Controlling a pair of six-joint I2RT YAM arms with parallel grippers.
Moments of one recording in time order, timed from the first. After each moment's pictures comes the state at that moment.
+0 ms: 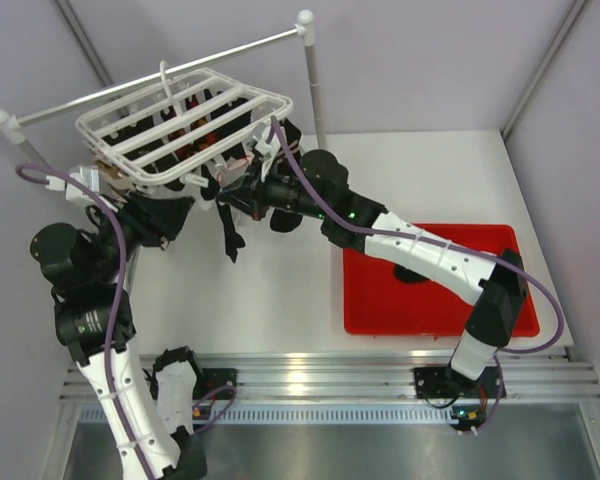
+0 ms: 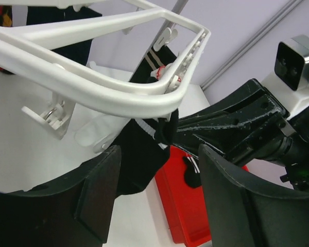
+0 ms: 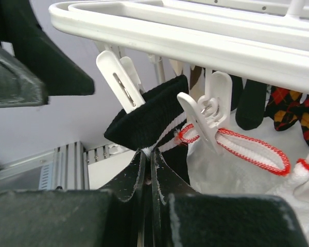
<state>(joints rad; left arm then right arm) 0.38 0.72 1.25 -0.54 0.80 -0.59 1.00 1.71 1.64 0.13 -0.30 0.16</state>
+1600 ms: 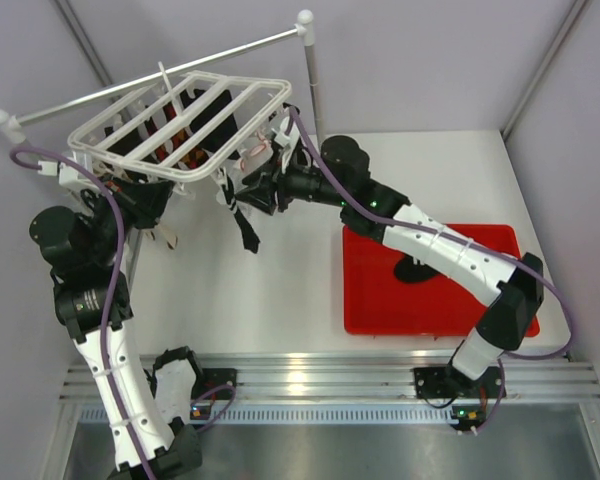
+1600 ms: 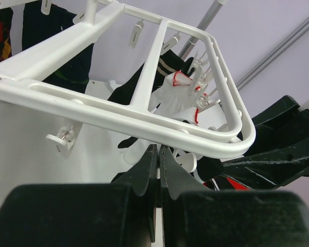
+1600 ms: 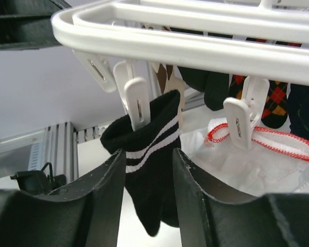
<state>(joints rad) 0.38 0.78 1.24 -0.41 0.72 -0.56 0.91 1.65 1.63 0.01 -0.41 0.10</state>
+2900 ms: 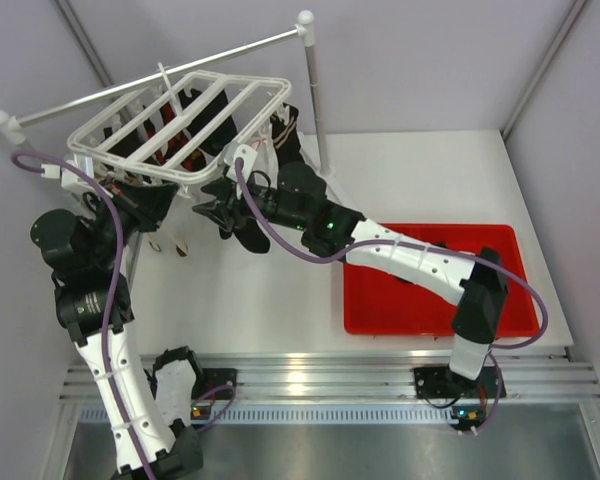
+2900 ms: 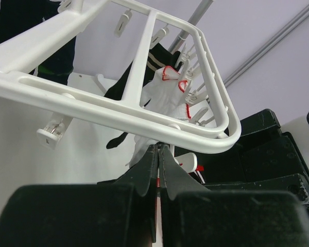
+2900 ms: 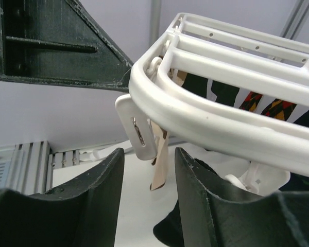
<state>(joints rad) 0.38 0.76 1.23 -0.41 0.75 -0.61 1.09 1.78 1.70 0.19 -0.23 -0.07</state>
